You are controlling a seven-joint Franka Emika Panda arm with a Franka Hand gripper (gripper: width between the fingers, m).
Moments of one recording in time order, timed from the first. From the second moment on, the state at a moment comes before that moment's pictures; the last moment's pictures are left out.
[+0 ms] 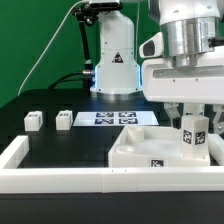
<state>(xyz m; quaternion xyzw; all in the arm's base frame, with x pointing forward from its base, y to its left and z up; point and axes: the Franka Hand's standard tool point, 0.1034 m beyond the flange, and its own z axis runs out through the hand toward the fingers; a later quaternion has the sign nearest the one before) 0.600 0.098 0.070 -0.90 0.43 -0.04 0.07</state>
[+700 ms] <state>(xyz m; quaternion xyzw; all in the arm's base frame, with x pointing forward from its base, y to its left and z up) 0.600 0.105 0.072 -0.99 0.11 -0.07 0.05</state>
